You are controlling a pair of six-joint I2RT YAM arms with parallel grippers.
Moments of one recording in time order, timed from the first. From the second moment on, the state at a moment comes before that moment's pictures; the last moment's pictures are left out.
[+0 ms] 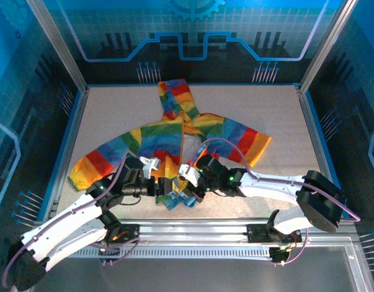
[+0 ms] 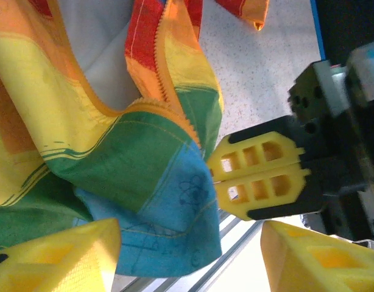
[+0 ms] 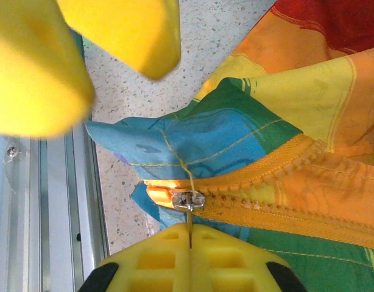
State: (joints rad) left arm -0.66 0.74 0.47 -0.43 0.38 -0.77; right arm 0.98 1.40 0.70 -0.07 -0.34 -0.04
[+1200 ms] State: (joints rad) left arm -0.72 0.94 0.64 -0.59 0.32 -0.63; right arm 0.97 1.42 0.77 -0.17 -0.29 0.01
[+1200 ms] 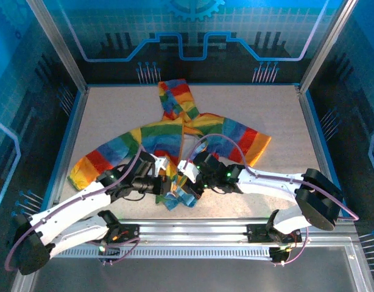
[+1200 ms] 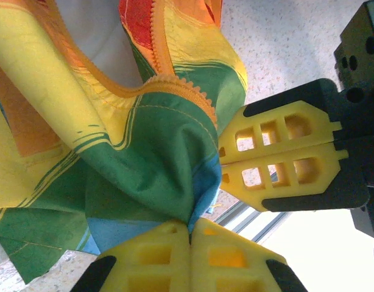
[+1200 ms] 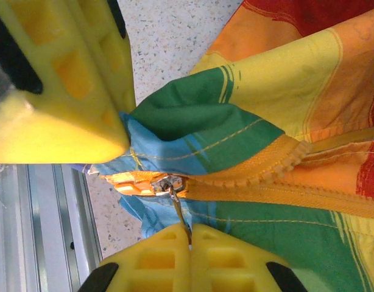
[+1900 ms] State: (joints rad) left arm -0.74 0.88 0.55 -0.56 0.31 -0.72; right arm 0.95 1.42 0.77 -0.15 -0.34 0.01
